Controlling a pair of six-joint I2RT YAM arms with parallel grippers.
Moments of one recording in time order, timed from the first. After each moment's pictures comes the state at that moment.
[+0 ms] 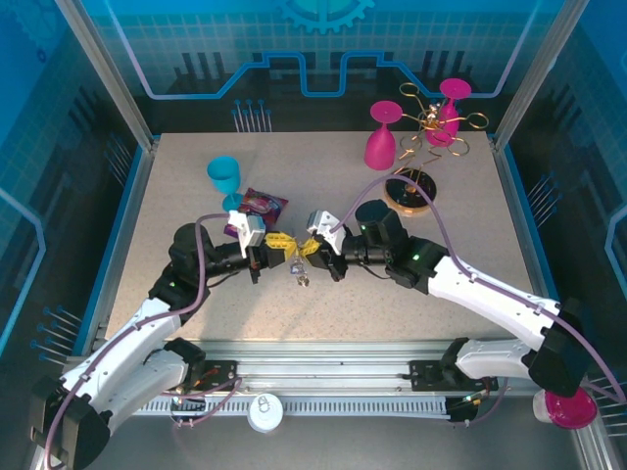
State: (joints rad) left arm -0.43 0.83 0.56 0.26 0.79 -0.11; right arm 0.84 1.23 0.98 -0.20 -0.42 -0.15
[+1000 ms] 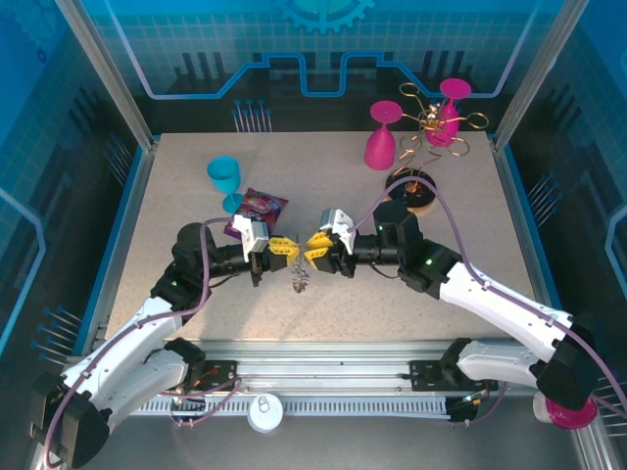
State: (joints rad) left arm -0.44 0.85 0.56 0.25 0.85 -0.03; right arm 0.78 1.15 0.91 -0.09 -0.55 -0.12
